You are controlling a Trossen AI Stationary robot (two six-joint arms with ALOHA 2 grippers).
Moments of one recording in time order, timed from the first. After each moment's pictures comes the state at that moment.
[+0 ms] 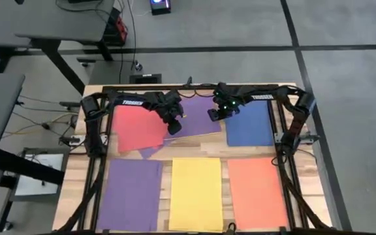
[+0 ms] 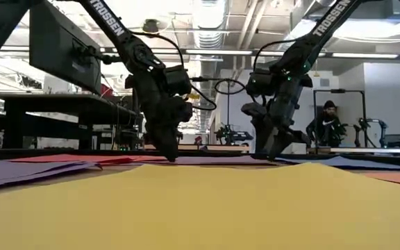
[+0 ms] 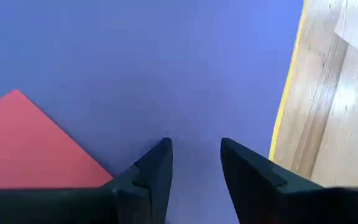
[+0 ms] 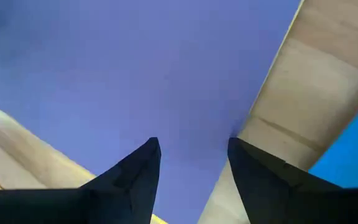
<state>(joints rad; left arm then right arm) 0.49 1.92 1.17 -0.41 0.36 0.01 -0.62 1.78 1.03 -0.47 -0.27 0.55</state>
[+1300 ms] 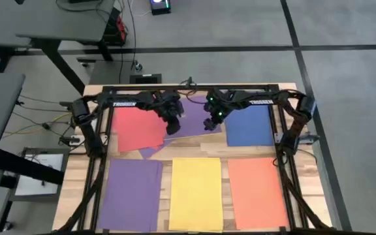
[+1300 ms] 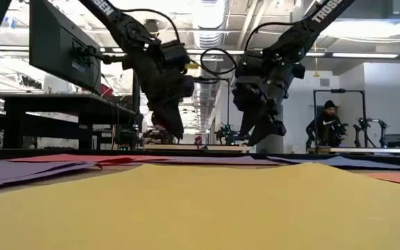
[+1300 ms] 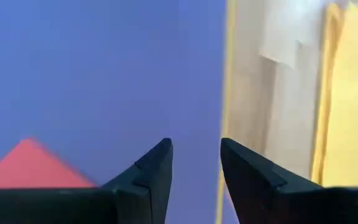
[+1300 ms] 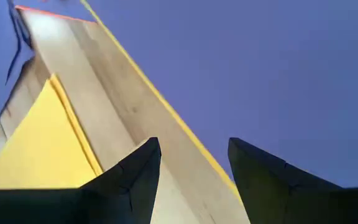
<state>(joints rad) 0.41 1.78 1.17 -0.43 0.36 0.11 -0.47 1.77 1.09 -0.46 -0.44 0.31</state>
